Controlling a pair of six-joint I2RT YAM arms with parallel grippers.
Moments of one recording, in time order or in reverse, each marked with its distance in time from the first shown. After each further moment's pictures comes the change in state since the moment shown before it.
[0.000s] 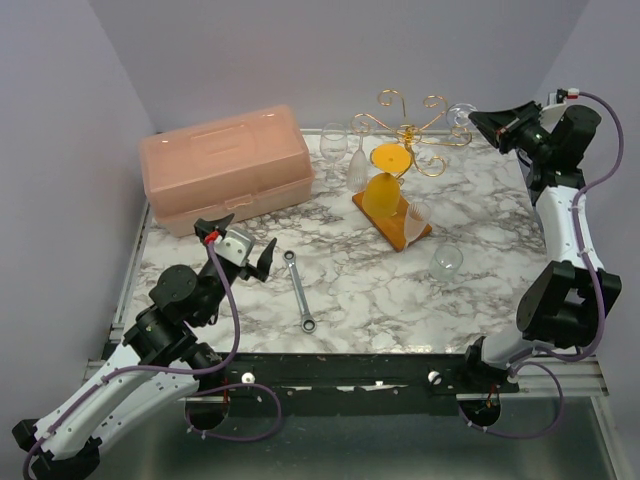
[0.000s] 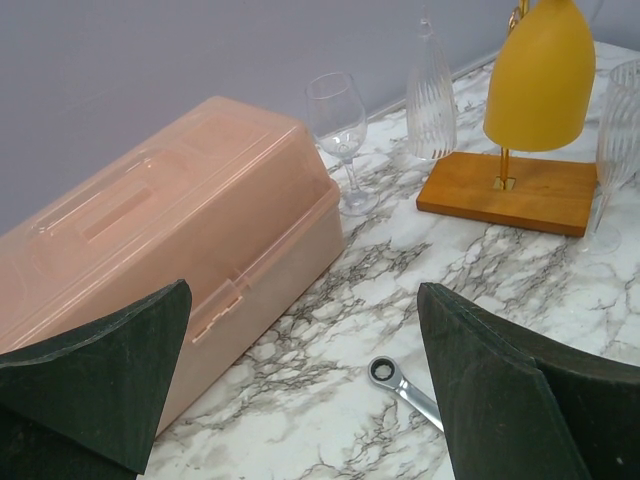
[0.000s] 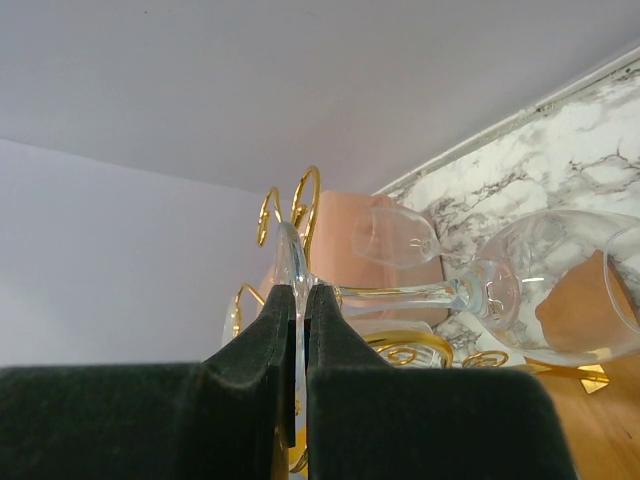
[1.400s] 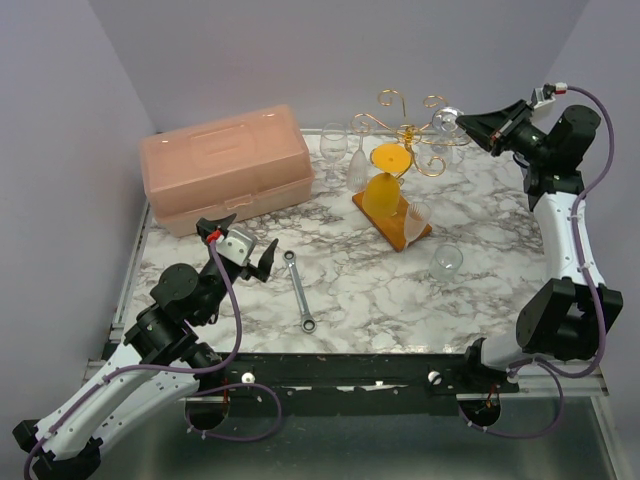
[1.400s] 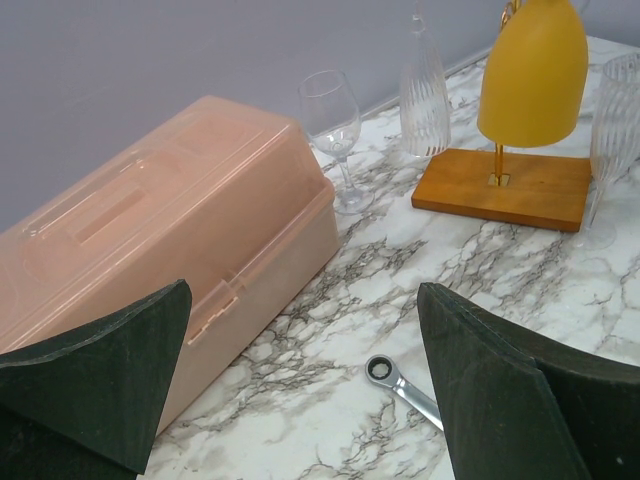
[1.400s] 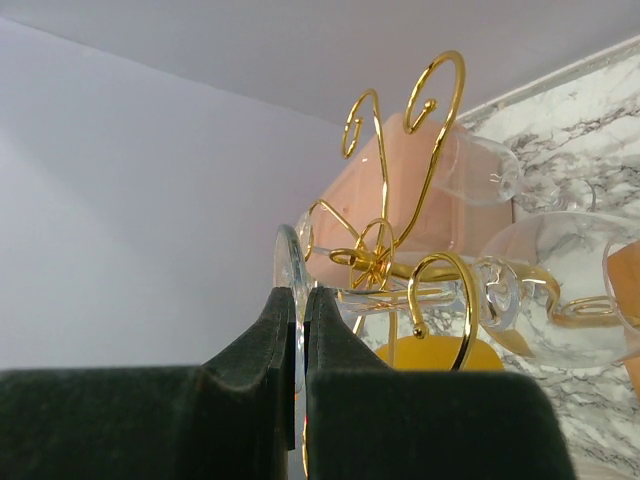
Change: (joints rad) left arm 0.012 0.009 0.000 -0.002 0.029 0.000; right arm 0.051 -0.068 -0.014 0.015 -0.158 0.061
